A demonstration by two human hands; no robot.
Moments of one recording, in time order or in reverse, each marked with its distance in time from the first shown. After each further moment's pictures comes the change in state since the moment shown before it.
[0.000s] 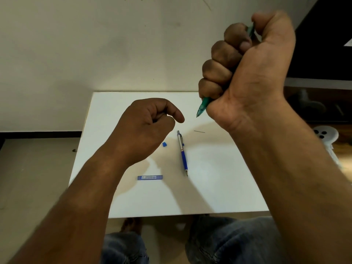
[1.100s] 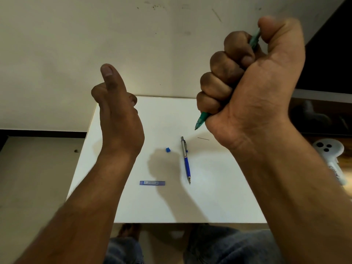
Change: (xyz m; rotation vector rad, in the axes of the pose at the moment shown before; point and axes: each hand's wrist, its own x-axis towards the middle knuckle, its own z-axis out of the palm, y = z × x) left_hand 0.016 0.005 -0.008 -0.545 0.724 -0.285; right_hand -0.011 0.005 0.013 -0.061 -0.125 -0.034
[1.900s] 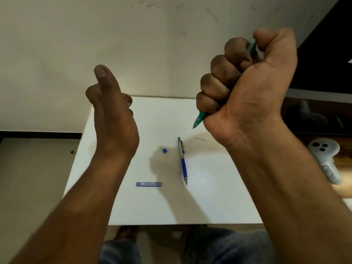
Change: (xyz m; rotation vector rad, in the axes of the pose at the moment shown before) left_hand 0.001 -0.002 0.002 0.029 0.012 -0.019; right_hand 0.008 0.002 -0.011 0.071 0.065 0.002
